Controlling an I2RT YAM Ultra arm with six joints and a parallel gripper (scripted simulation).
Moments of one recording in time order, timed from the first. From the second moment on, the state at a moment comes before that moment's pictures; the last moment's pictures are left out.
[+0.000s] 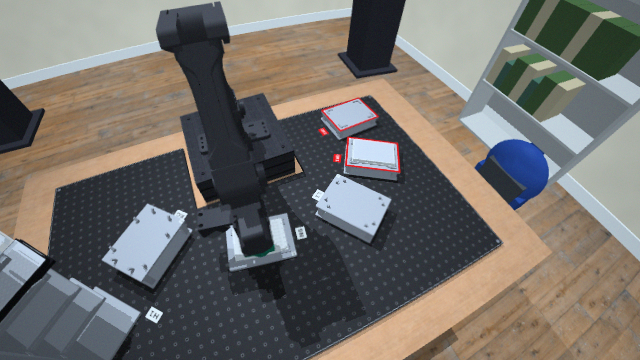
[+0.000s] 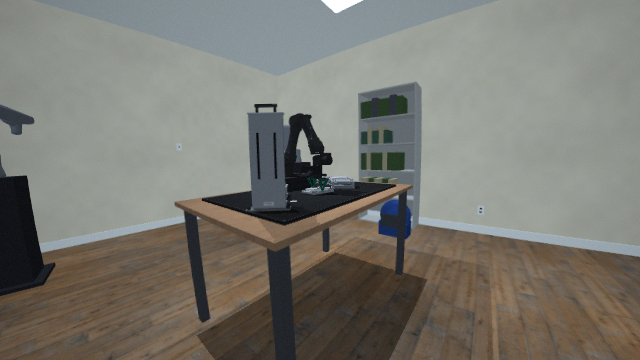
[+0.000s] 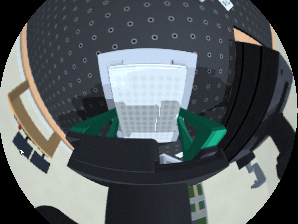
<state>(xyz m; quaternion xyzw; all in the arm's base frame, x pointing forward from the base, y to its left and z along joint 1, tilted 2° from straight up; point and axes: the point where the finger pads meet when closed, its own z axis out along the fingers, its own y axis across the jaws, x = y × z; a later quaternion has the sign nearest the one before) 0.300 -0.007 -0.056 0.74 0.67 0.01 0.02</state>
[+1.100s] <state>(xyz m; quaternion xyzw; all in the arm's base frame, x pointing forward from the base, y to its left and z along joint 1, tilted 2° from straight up) 0.301 -0.007 -0.044 0.74 0.67 0.01 0.02</state>
